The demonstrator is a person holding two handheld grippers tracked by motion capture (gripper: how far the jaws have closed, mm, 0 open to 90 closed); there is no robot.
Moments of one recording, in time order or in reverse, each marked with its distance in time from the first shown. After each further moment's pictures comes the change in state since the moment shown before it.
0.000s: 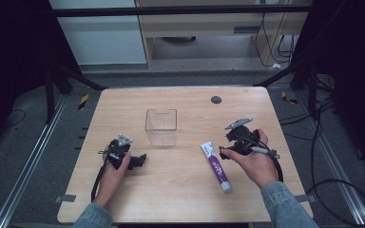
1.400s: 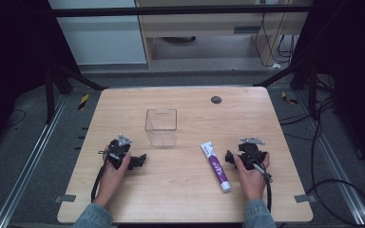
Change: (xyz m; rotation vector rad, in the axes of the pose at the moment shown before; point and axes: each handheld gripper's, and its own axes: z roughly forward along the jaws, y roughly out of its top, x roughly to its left) left arm 0.000 0.000 0.000 0.001 0.000 0.001; right arm -0.024 -0.085 0.106 -0.109 -0.149 0.437
